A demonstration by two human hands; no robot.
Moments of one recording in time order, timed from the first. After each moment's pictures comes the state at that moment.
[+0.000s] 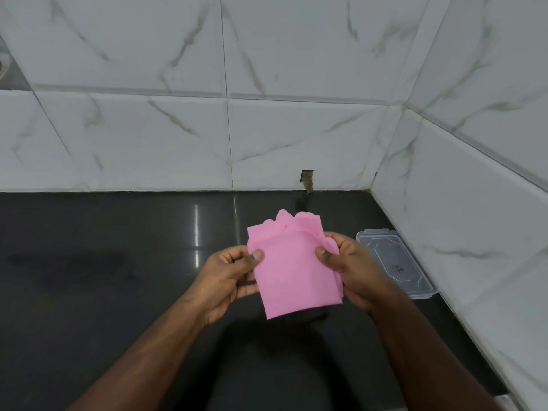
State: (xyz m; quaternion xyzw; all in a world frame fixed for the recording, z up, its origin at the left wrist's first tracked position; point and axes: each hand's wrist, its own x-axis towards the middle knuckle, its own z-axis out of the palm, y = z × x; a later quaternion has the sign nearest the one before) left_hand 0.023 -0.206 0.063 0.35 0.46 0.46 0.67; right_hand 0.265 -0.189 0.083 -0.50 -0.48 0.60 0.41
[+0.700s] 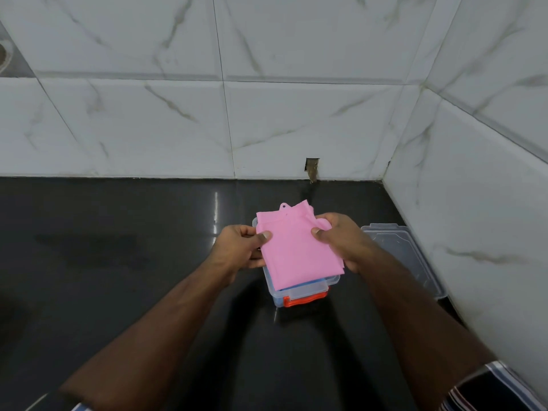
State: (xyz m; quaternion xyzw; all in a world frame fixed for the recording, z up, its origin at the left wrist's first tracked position) left_hand 0.078 -0.154 0.056 0.37 0.61 0.43 0.56; right_hand 0.288 -0.110 0.070 -0.62 -0.56 0.48 0.27
